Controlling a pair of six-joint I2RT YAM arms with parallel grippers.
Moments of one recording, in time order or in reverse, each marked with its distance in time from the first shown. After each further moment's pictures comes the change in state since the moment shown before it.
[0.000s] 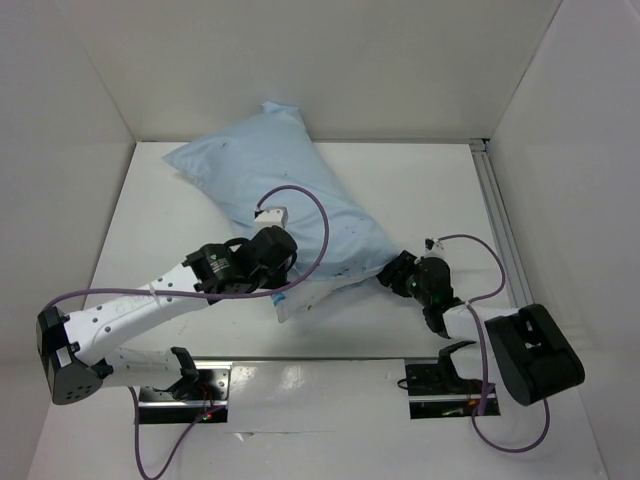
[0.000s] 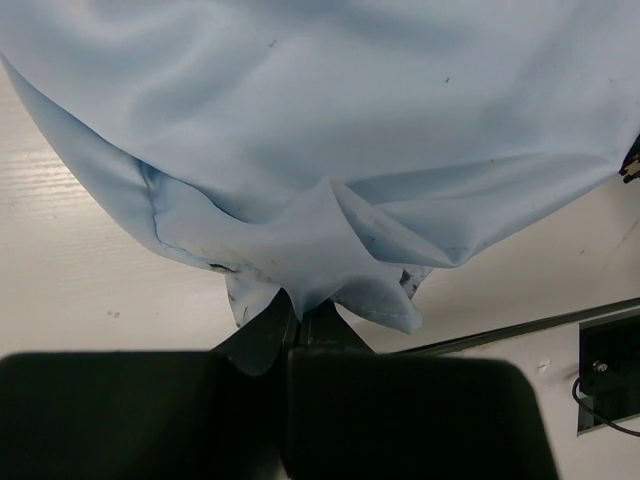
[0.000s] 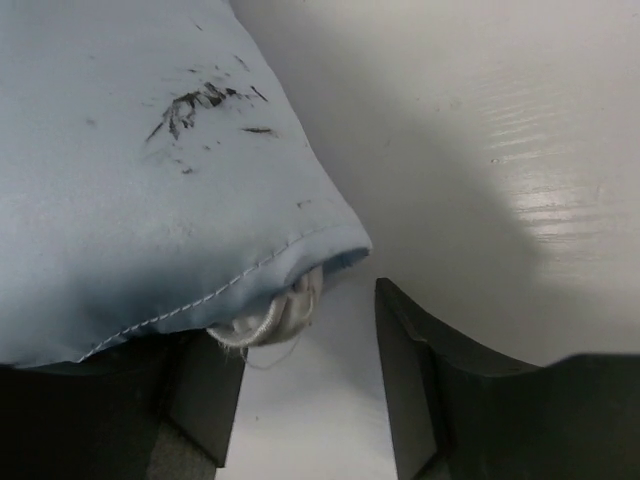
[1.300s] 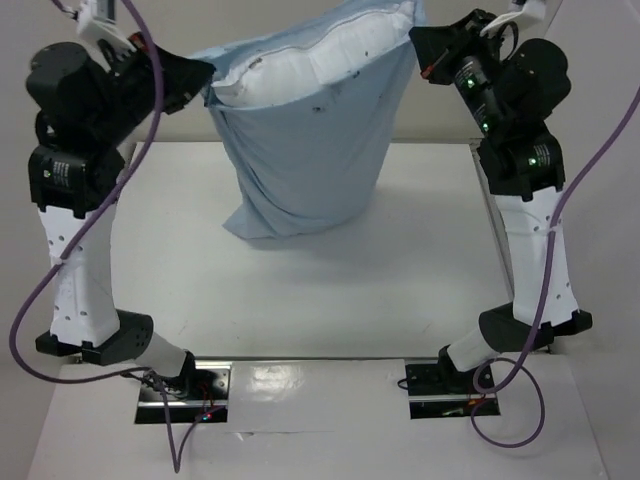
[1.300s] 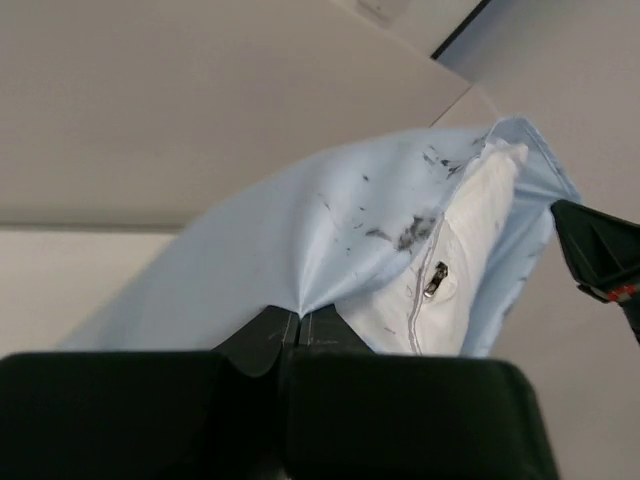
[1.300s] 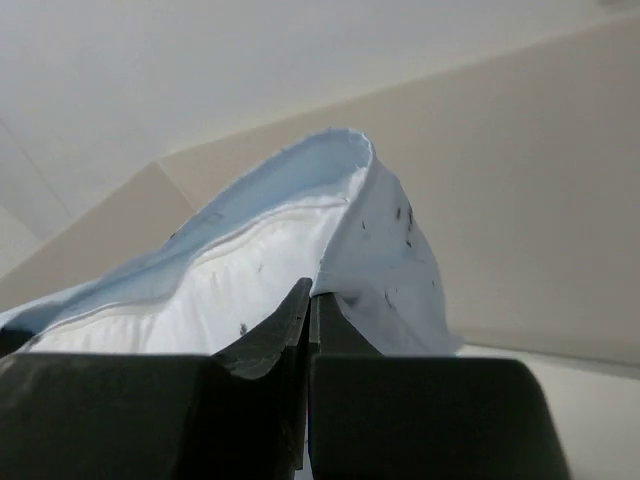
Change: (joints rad) left arm 0.674 0.312 1.268 0.004 0.559 0.185; right arm 0.011 0.315 2.077 -1.004 0.048 -0.325
